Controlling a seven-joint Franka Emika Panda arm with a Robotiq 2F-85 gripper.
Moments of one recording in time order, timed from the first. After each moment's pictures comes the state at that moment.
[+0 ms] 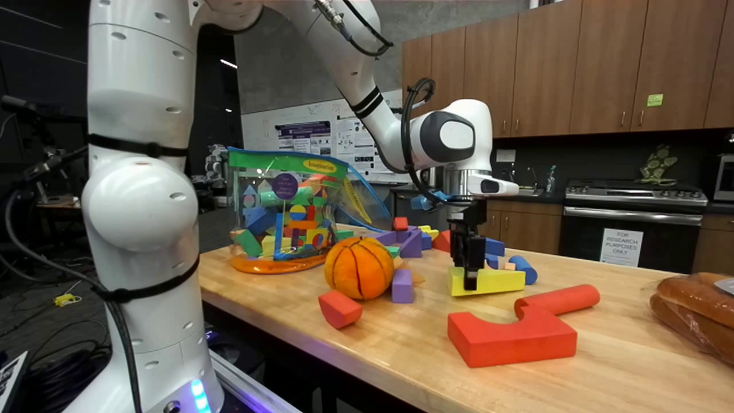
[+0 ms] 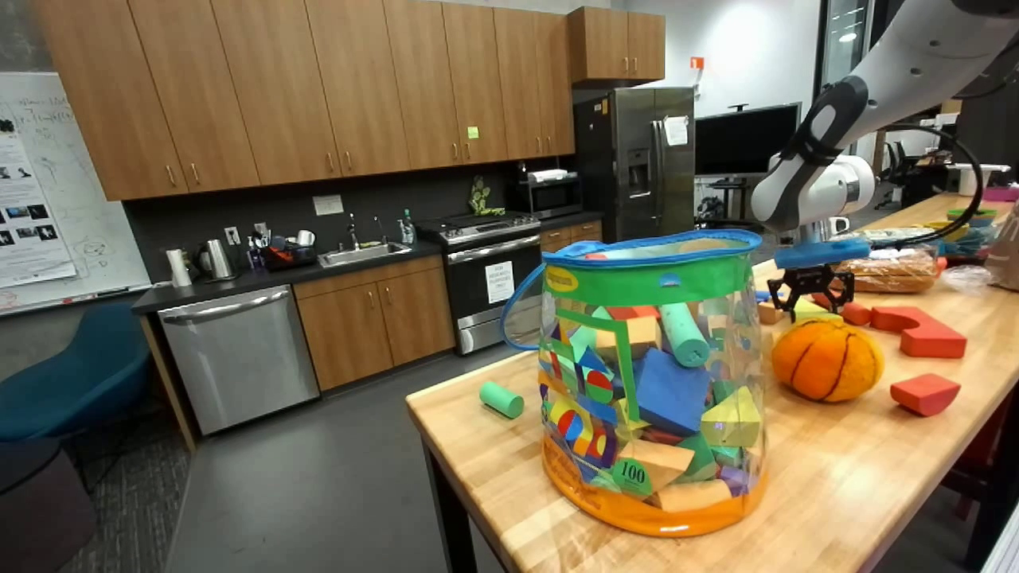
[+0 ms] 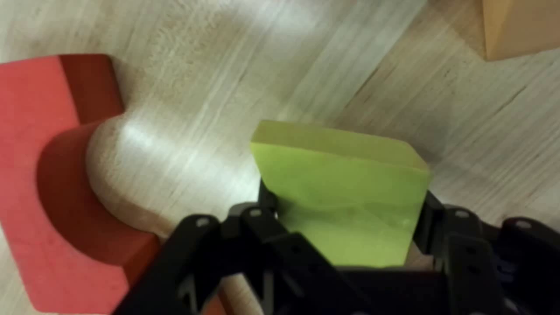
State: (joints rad) arm -0.30 0.15 -0.34 -2.24 -0.15 2.29 0.48
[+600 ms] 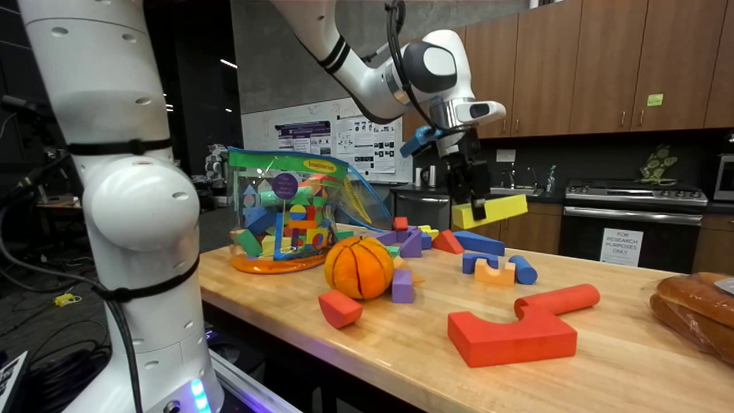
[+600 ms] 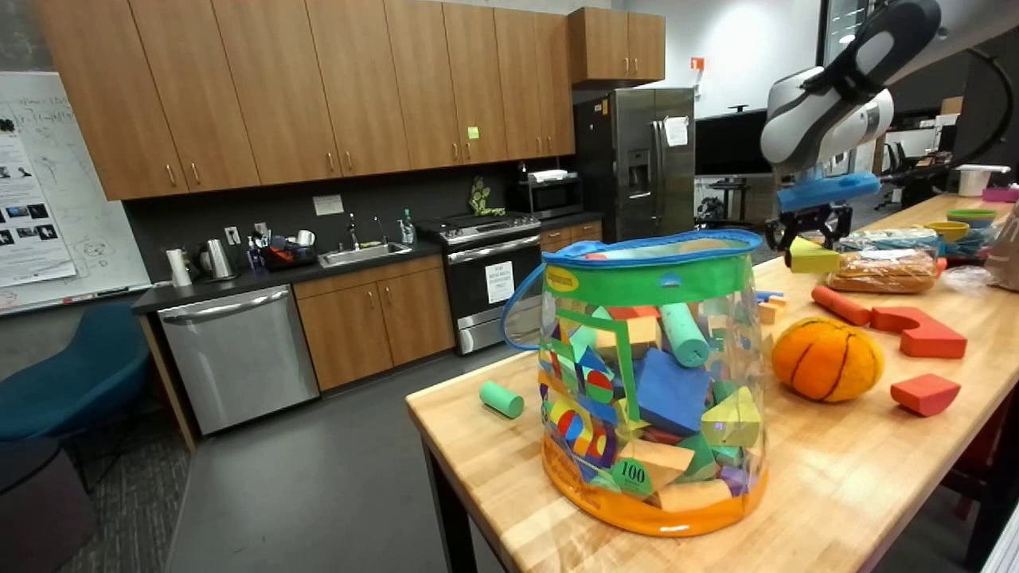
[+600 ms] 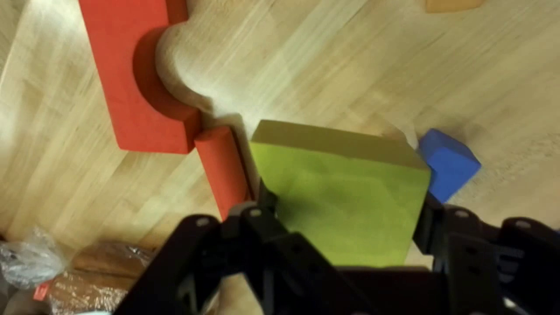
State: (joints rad) arm -0.28 -0.12 -0.29 -2.24 -0.33 2.21 0.50
